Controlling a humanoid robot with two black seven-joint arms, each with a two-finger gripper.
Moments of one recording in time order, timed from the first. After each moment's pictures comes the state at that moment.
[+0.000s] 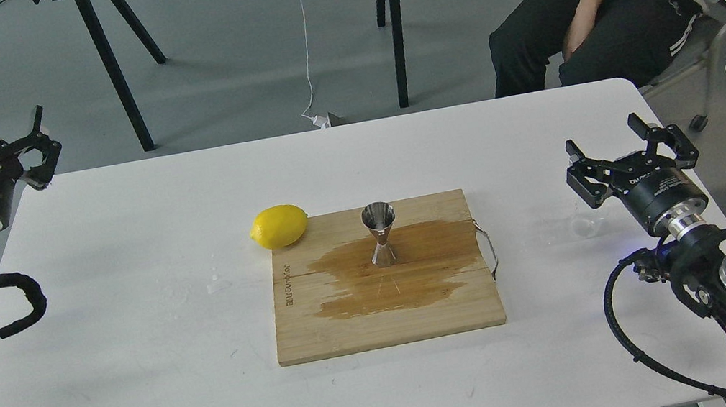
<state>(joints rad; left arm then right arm) -0.56 0.52 -1.00 -0.75 -0.06 -0.49 -0.38 0.28 -0.27 1.26 0.96 0.43 0.37 -0.10</state>
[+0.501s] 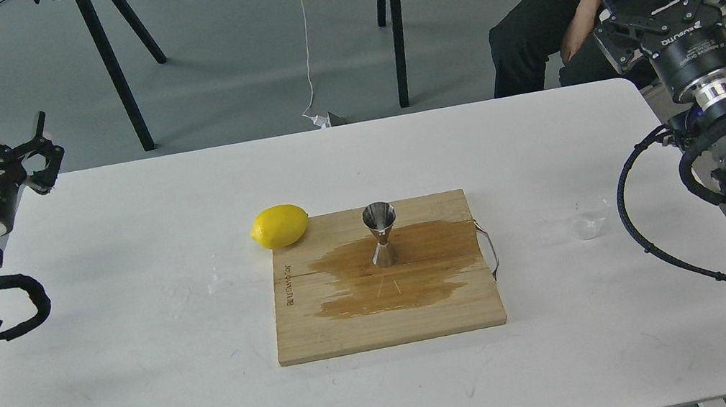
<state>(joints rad) -0.56 0.50 -1.01 -0.73 -0.08 -0.49 -0.37 0.60 -0.32 1.26 0.82 0.18 0.48 0.10</state>
